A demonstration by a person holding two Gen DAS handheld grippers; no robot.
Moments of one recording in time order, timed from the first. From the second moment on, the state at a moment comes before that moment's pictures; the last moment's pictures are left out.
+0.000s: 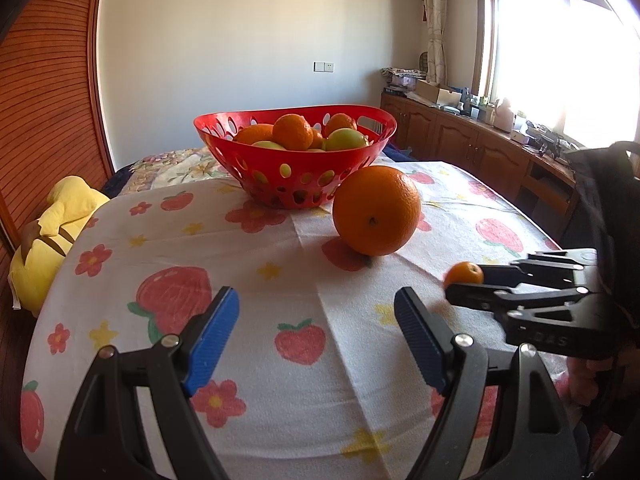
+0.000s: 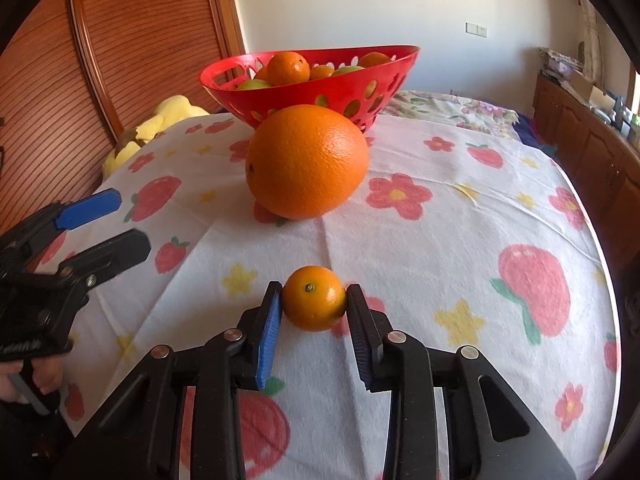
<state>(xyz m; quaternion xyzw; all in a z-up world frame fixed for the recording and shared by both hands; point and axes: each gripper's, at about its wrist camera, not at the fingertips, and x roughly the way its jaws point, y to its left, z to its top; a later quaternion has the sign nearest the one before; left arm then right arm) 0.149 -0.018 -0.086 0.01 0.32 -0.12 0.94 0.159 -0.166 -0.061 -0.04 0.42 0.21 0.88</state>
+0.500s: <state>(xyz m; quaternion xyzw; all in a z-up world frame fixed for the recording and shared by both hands) 0.148 -0.022 -0.085 0.02 0.31 -0.12 0.94 0.126 -0.192 -0.058 -0.04 0.40 0.19 0.90</state>
